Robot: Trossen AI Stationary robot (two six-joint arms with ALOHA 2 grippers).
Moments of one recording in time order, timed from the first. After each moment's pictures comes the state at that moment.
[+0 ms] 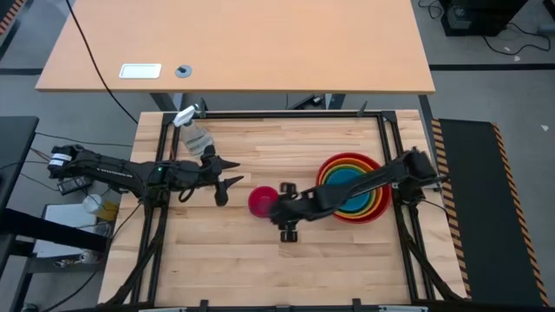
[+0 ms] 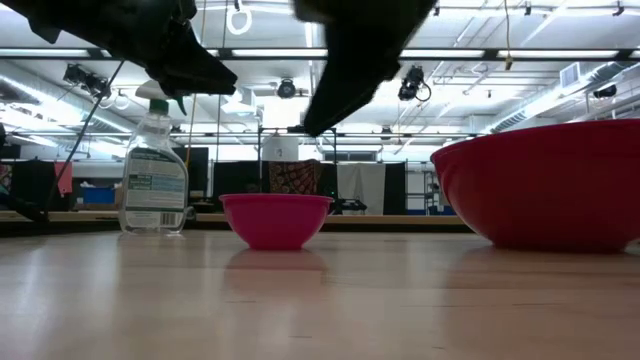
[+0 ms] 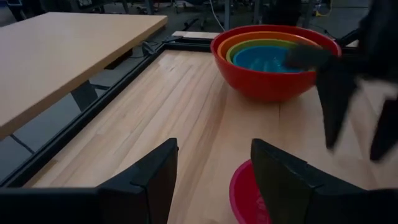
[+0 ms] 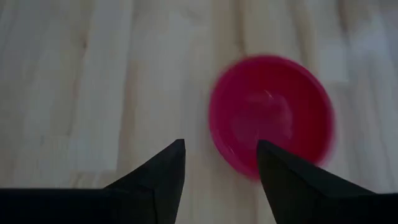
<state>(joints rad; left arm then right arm) -0.10 0.88 0.50 0.07 -0.42 -0.09 0.25 1.91 1.46 -0.53 0.23 0.15</state>
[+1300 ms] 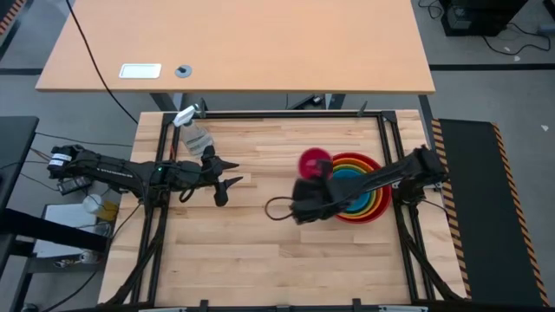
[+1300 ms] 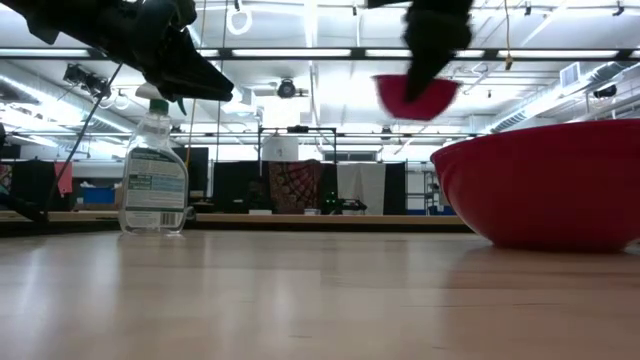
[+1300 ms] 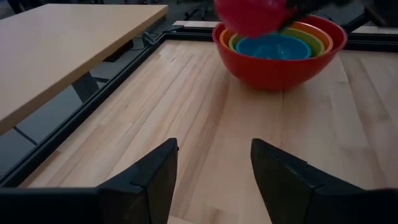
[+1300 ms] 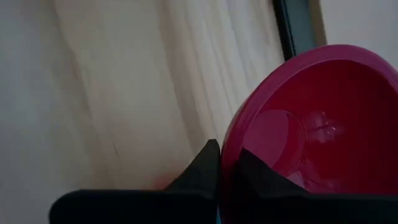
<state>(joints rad) -0.10 0.88 0.50 0.02 -0.42 -0.09 0.28 1.83 1.61 -1.30 0.69 0.48</state>
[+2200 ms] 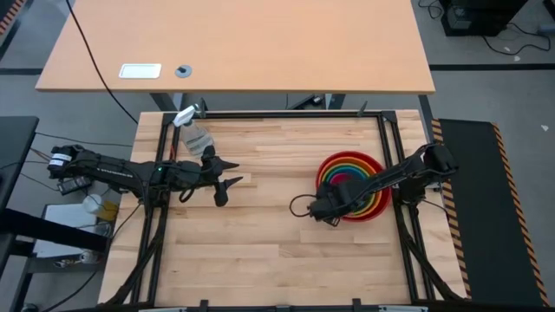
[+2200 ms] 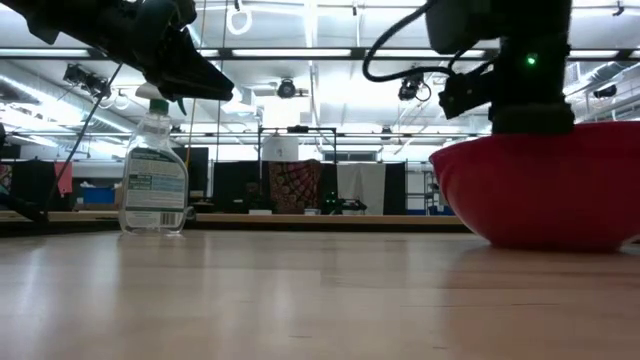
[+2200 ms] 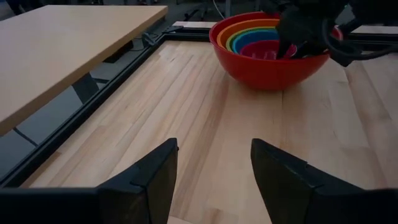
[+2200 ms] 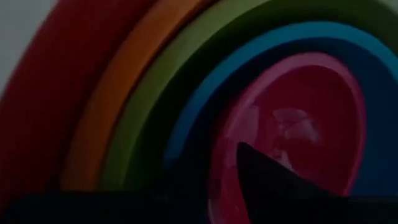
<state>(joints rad) -0.10 0.88 0.50 0.03 -0.42 -0.08 0.27 1.70 1.12 -1.15 0.29 0.82</state>
